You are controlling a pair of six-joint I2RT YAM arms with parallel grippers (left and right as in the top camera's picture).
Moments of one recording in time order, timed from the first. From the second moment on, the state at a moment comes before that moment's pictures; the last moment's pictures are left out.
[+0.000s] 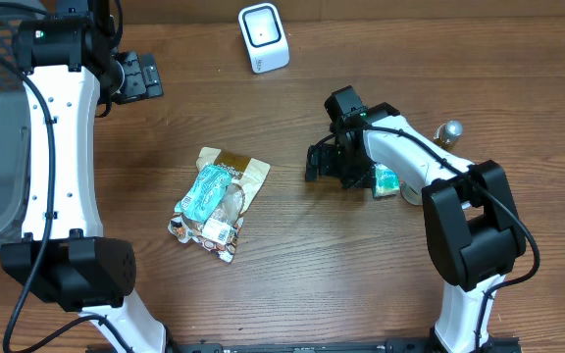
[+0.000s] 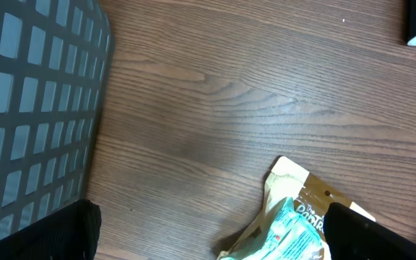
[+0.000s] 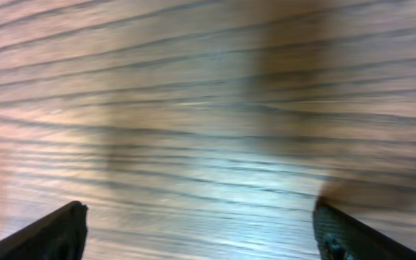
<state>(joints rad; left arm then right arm) 0.05 1.92 2.12 -1.39 -0.11 -0.21 0.40 2.05 1.41 -0.84 -0.21 0.48</state>
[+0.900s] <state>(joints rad) 0.05 1.92 2.12 -1.39 -0.11 -0.21 0.61 2.06 1.40 -0.65 -0.43 0.49</state>
